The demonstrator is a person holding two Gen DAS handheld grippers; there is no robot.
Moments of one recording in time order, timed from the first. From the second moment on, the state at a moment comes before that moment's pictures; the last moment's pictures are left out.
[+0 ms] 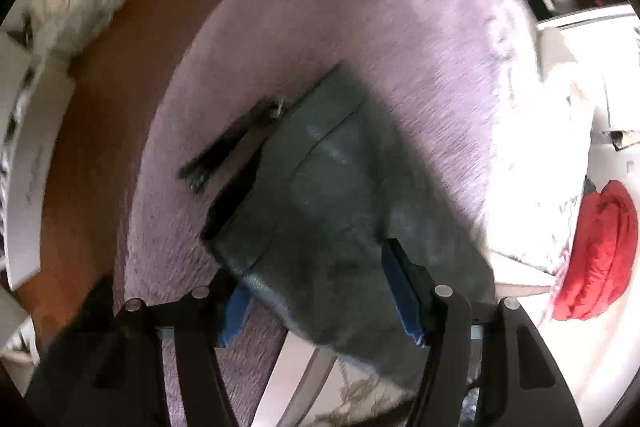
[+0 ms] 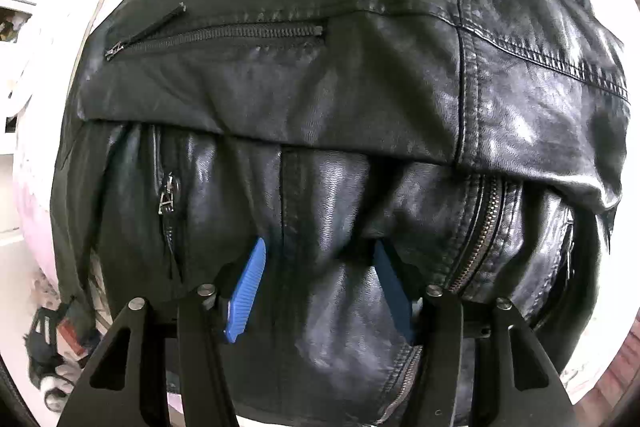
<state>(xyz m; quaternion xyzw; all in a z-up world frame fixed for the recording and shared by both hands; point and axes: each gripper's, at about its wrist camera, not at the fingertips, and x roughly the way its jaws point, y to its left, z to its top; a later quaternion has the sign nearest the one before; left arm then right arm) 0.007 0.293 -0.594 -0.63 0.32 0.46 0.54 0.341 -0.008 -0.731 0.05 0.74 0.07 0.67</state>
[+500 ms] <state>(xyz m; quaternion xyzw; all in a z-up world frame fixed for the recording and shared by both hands) 0.100 0.311 -0.468 -0.37 0.33 0.48 0.72 0.377 0.070 -0.686 -0.14 0.61 0.00 0.78</state>
